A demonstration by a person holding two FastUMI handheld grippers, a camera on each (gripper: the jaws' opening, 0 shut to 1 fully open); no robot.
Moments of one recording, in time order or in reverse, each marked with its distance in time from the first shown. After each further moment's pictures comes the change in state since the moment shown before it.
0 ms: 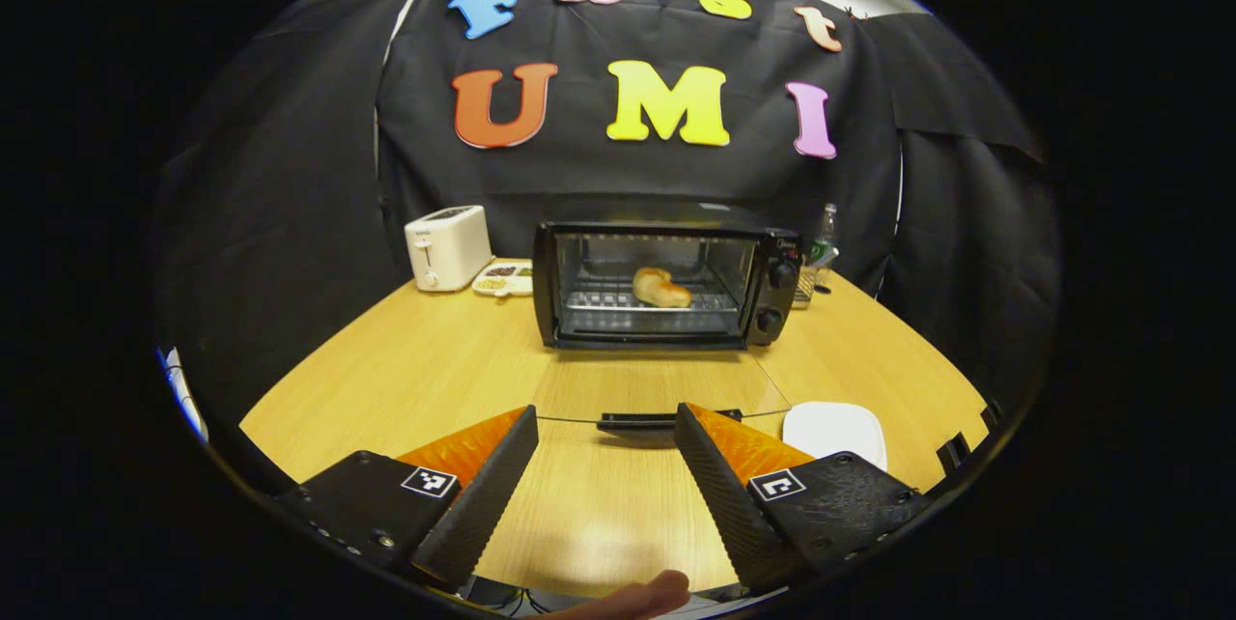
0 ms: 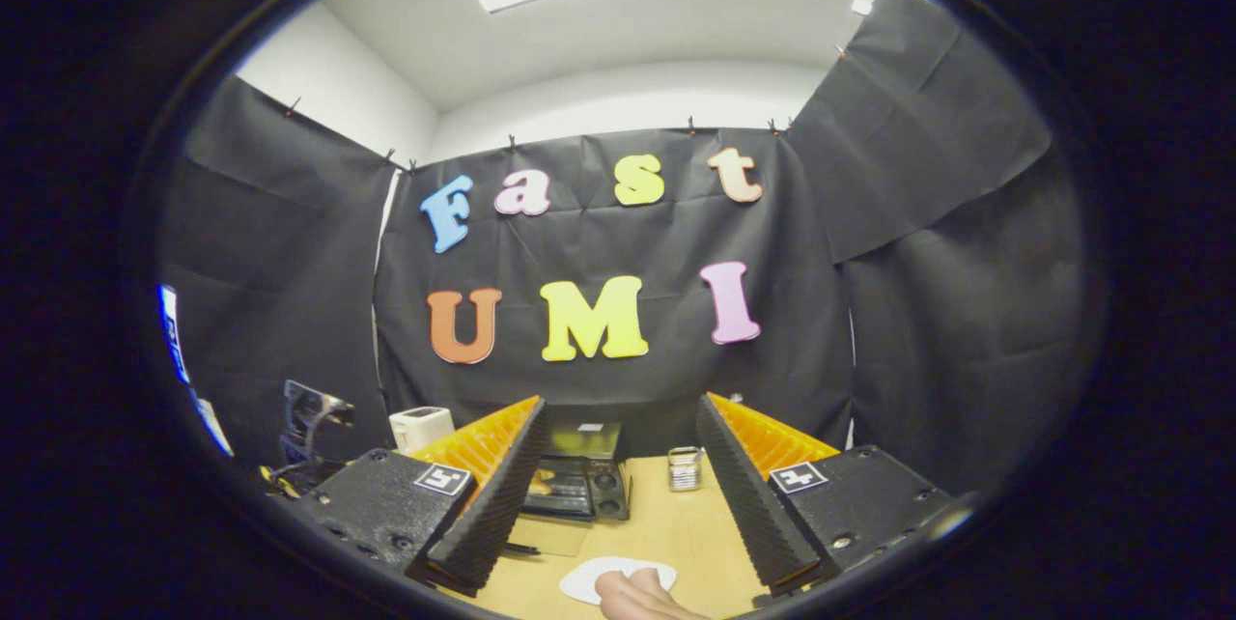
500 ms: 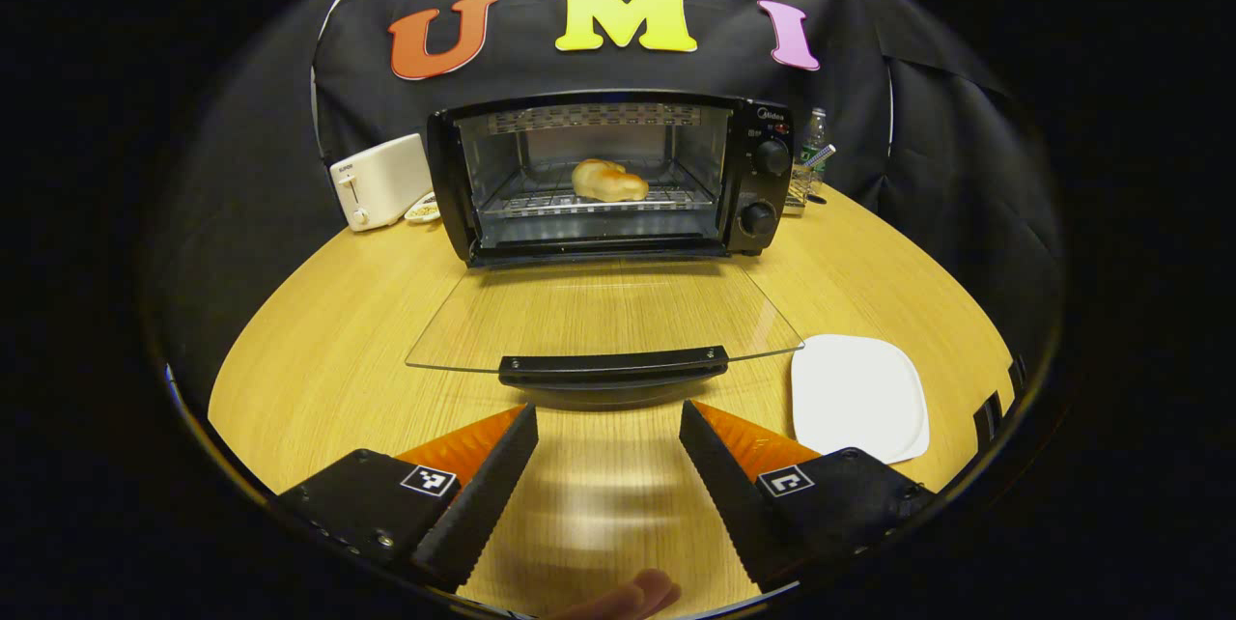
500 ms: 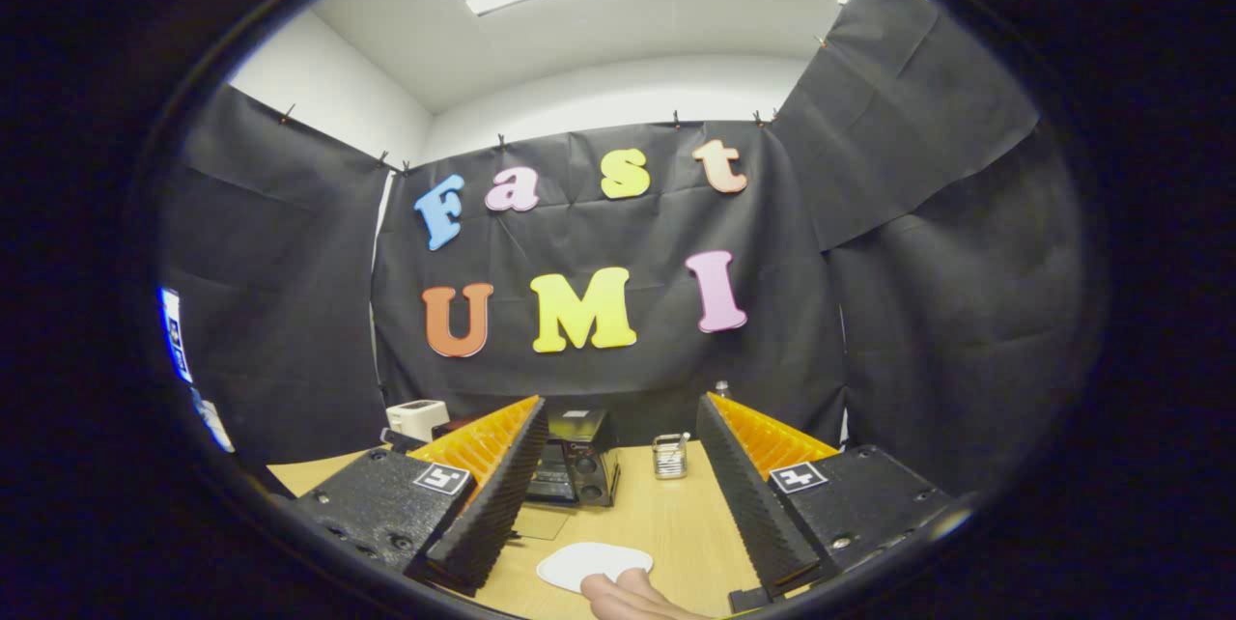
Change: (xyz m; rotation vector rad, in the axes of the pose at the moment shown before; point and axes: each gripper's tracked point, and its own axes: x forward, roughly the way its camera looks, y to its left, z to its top) left arm 0.063 -0.034 -0.060 0.063 0.207 -0.018; right arm -0.011 -0.045 -0.024 0.052 0.019 -0.007
